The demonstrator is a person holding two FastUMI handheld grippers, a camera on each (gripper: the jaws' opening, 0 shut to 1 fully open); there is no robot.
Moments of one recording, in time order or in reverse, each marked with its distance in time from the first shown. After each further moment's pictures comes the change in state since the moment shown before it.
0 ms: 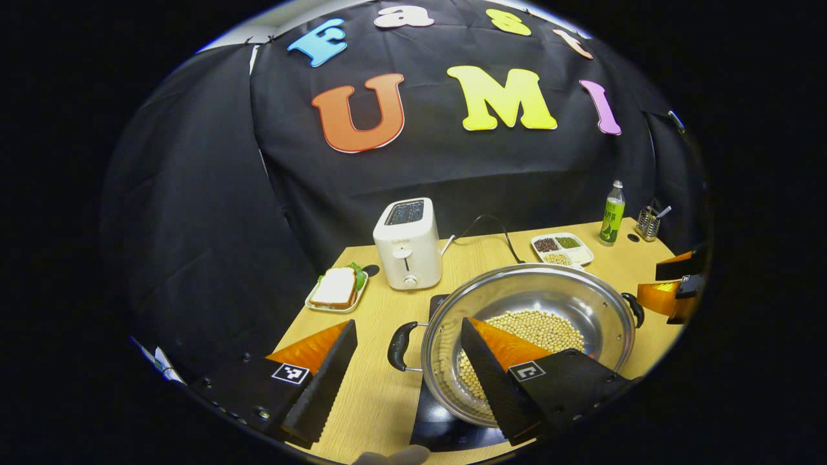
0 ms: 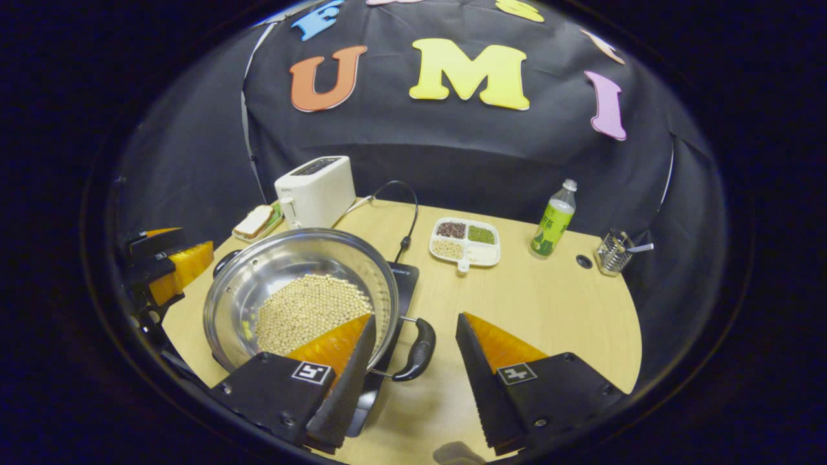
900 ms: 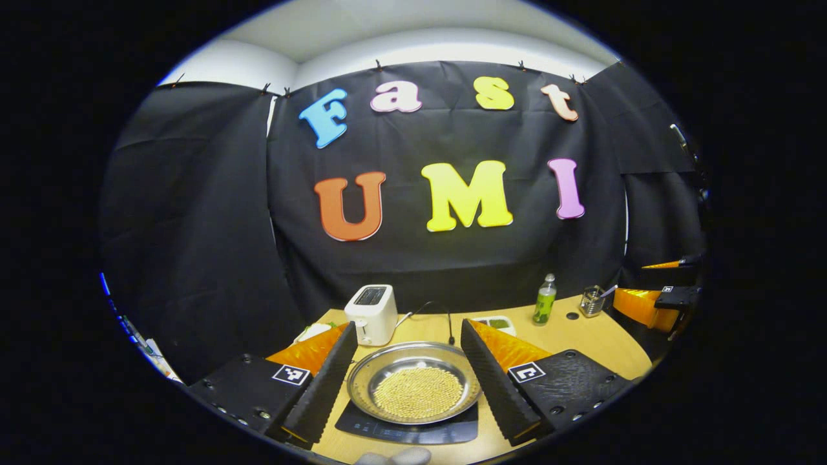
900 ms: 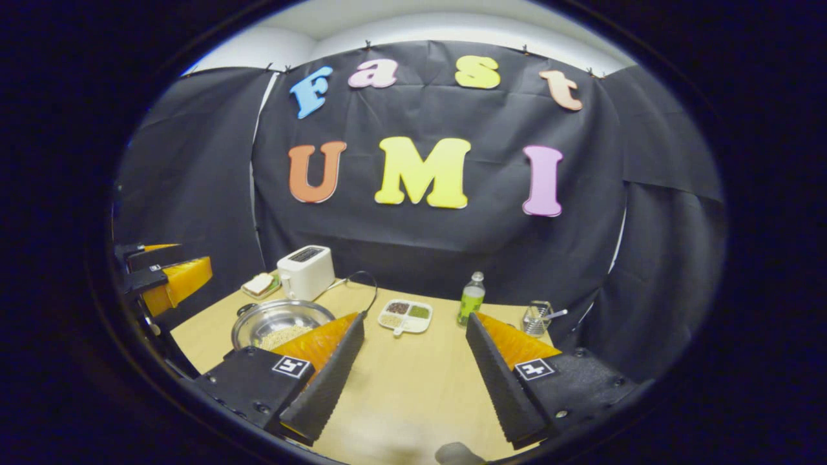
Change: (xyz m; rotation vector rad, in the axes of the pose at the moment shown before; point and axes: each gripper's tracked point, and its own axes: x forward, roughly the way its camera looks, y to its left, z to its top) left arm -0.198 -0.137 0.149 -0.082 -0.332 -0.025; right arm -0.208 -0.158 0.080 0.030 -0.385 -0.043
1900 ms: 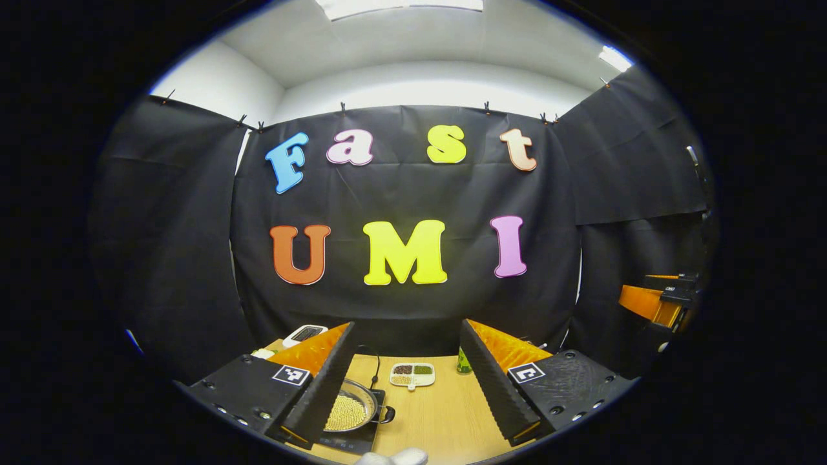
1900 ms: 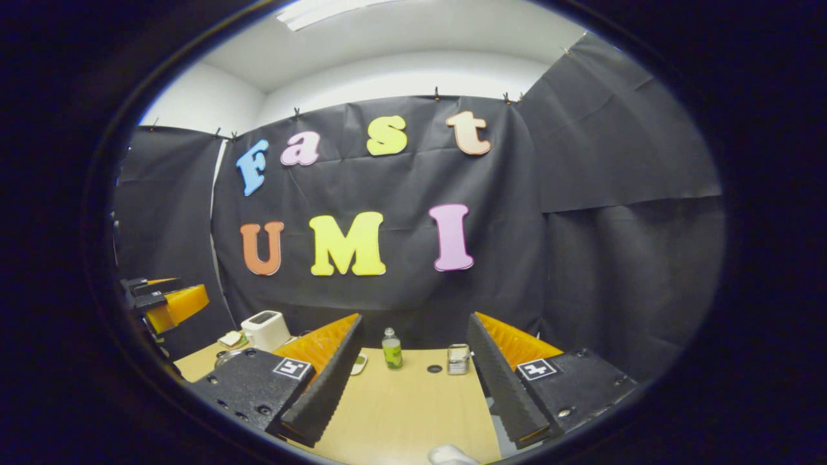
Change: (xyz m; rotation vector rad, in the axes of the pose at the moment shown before) left arm -0.059 -0.148 0.106 -0.064 -0.161 -0.110; right arm -0.111 -0.196 0.080 0.117 -0.235 -0.130
